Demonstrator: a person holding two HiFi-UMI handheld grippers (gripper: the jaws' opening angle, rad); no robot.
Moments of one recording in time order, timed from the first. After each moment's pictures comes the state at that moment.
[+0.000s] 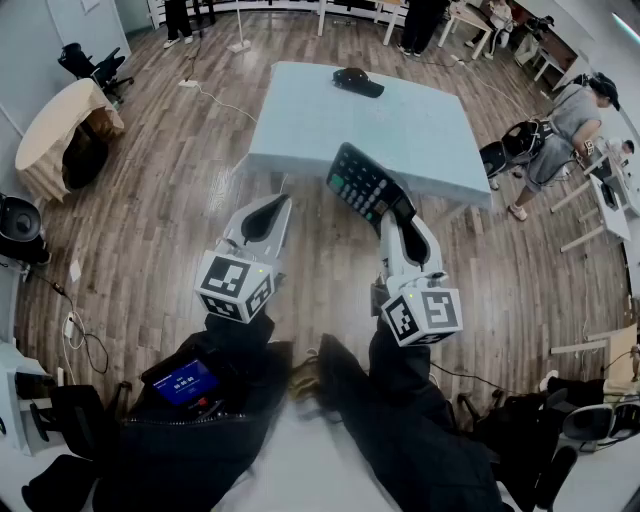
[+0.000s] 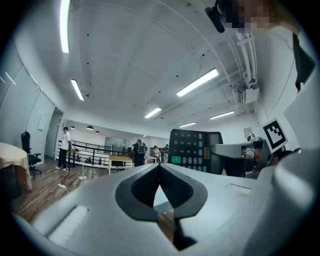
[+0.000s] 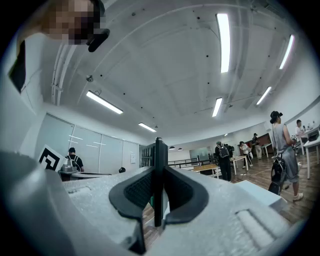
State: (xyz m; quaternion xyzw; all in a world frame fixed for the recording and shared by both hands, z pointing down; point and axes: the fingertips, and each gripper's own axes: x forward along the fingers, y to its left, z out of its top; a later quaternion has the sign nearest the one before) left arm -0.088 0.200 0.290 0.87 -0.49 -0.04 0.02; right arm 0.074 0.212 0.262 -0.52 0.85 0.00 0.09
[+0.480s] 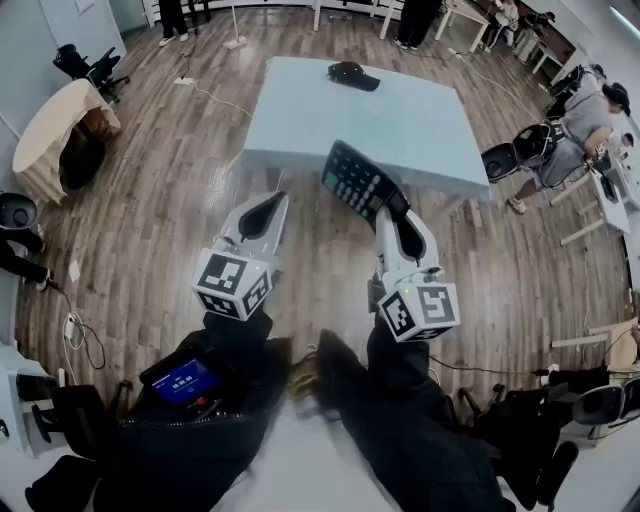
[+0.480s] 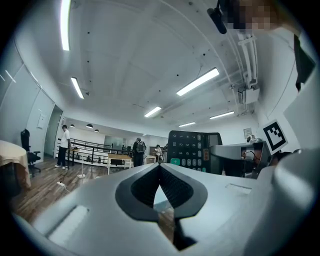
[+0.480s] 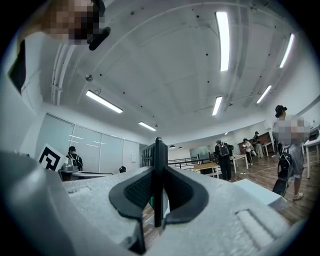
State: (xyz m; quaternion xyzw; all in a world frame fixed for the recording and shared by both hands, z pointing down) left arm -0.084 0.196 0.290 0.87 -0.49 -0.04 0.02; right arm 0.074 0.208 0.263 -0.52 0.85 0.00 0.08
